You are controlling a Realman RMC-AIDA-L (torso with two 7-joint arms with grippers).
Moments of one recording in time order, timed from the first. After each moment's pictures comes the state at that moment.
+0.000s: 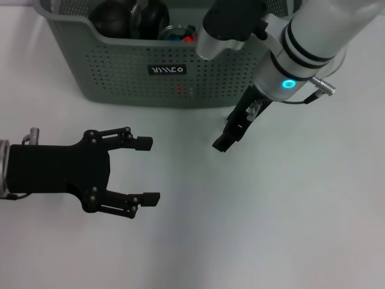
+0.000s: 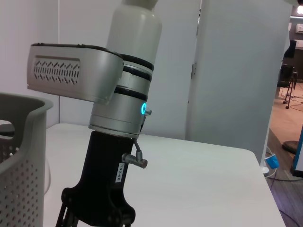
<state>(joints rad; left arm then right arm) -0.39 -2.17 0.58 0.95 2.15 1.97 -1.20 1.08 2.11 -1.58 -0.67 -2.43 -1.22 2.44</state>
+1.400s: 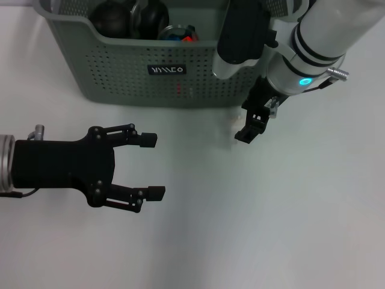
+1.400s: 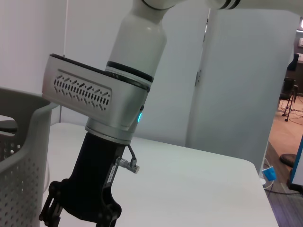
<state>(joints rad) -0.41 -2.17 0.58 0.93 2.14 1.96 -1.26 1.09 2.10 -1.58 -0.61 -2.52 -1.14 2.20</state>
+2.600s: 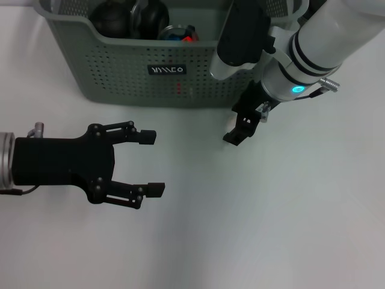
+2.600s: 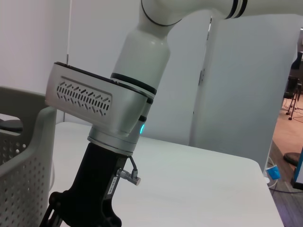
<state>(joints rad) -0.41 -2.17 0.58 0.93 2.14 1.95 -1.26 1.07 2.11 -1.58 -0.54 -2.43 -1.04 2.16</state>
